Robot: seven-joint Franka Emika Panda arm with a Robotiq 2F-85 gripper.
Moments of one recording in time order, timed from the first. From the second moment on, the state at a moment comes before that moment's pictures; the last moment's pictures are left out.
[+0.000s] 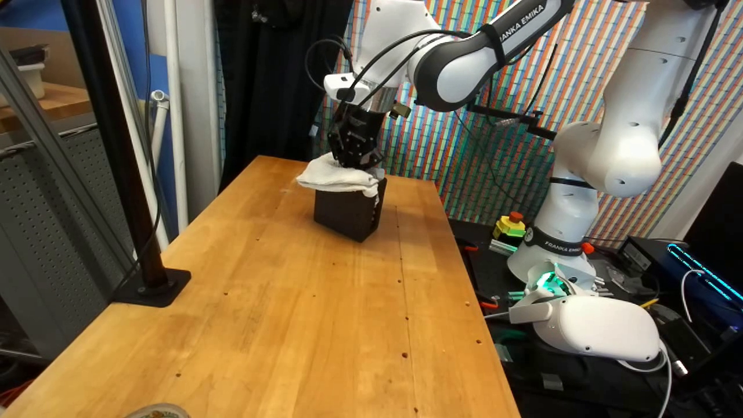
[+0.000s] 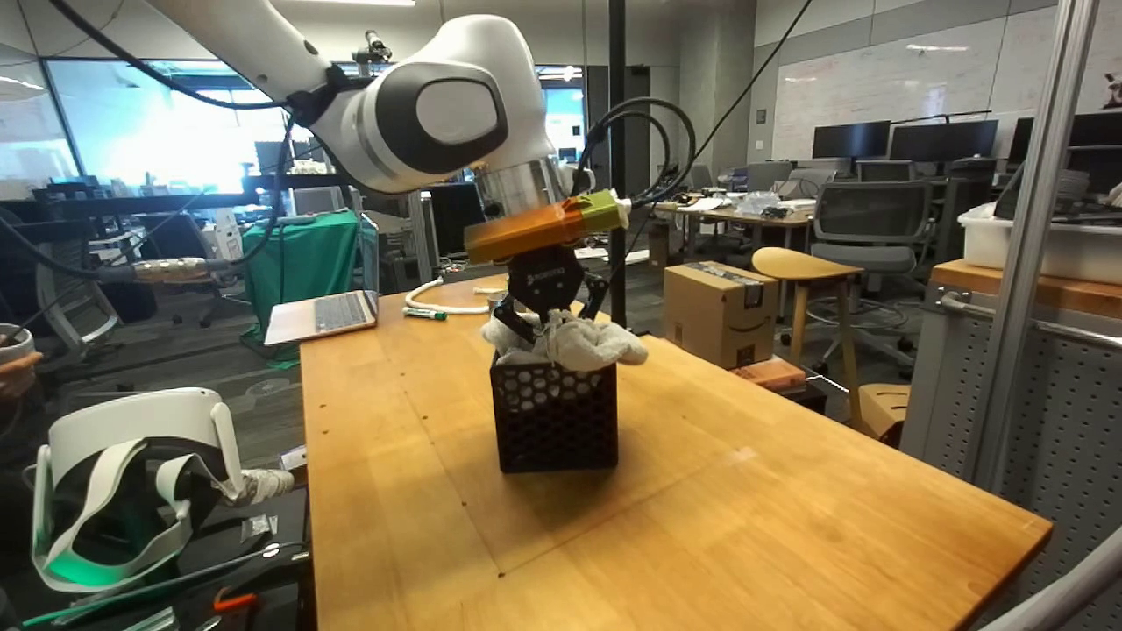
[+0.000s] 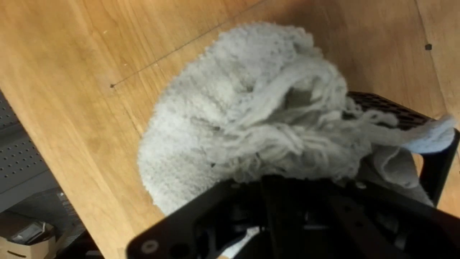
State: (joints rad) arm 0.08 -0.07 0.09 -2.37 -0.20 2.47 -0.95
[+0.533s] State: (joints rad) arm 0.07 -0.26 0.08 -2.40 -0.37 2.41 -0.86
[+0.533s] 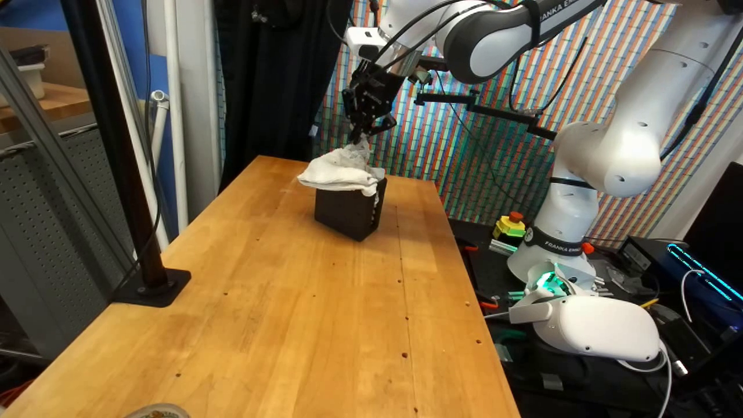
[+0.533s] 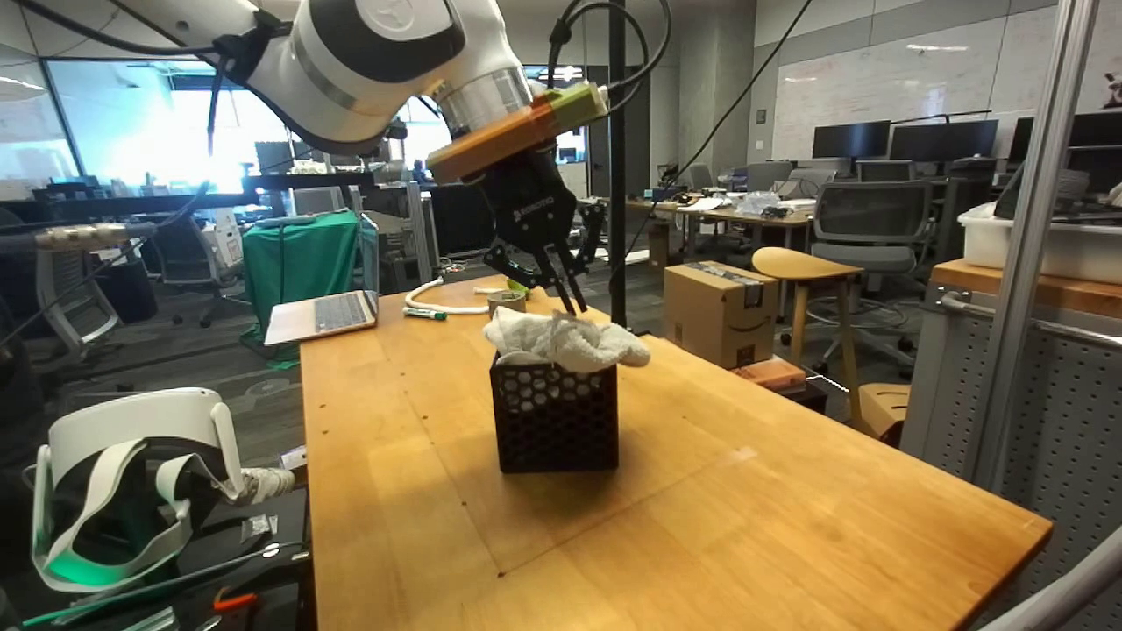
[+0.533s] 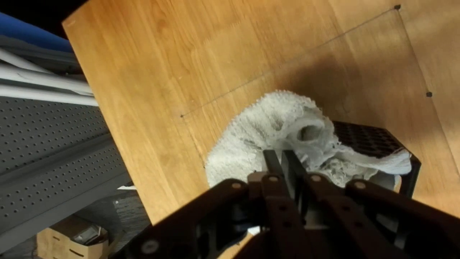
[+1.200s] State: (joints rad) arm 0.05 -0.36 0.03 -2.49 -0.41 2.37 -0.82
